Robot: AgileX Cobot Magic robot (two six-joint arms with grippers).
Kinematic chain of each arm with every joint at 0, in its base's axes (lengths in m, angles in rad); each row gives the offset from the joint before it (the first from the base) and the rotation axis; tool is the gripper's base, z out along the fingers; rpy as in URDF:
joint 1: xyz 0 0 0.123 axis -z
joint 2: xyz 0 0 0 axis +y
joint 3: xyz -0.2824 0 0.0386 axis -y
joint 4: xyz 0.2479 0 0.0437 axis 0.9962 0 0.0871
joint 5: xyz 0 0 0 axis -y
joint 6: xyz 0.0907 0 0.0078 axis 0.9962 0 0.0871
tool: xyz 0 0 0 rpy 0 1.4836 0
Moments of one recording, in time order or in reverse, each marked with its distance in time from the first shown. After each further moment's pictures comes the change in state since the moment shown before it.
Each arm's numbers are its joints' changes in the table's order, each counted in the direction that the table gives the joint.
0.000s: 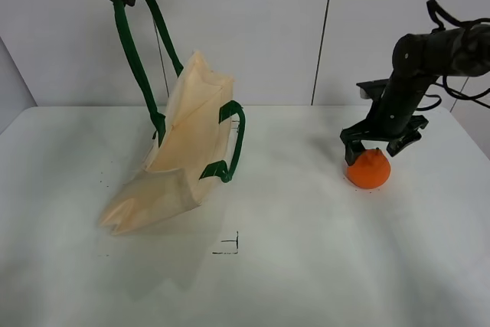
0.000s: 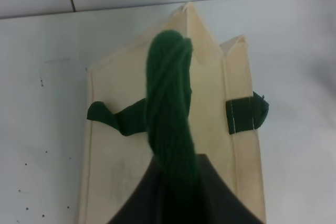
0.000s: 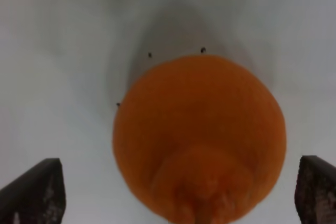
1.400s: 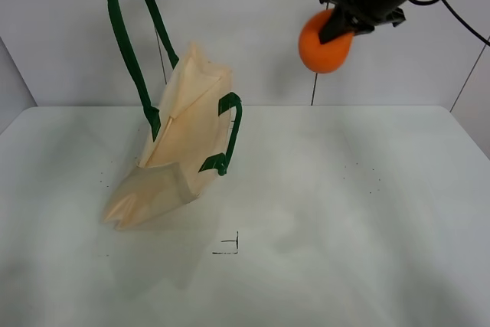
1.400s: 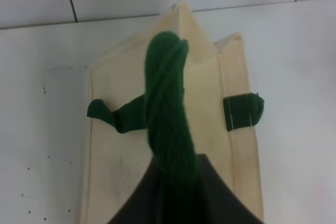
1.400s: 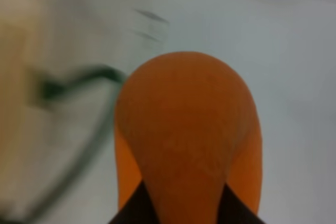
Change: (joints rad) left arm 0.000 -0.033 0.000 0.001 0.000 0.001; right arm -0.056 -0.144 0.479 0.518 -0.202 -0.130
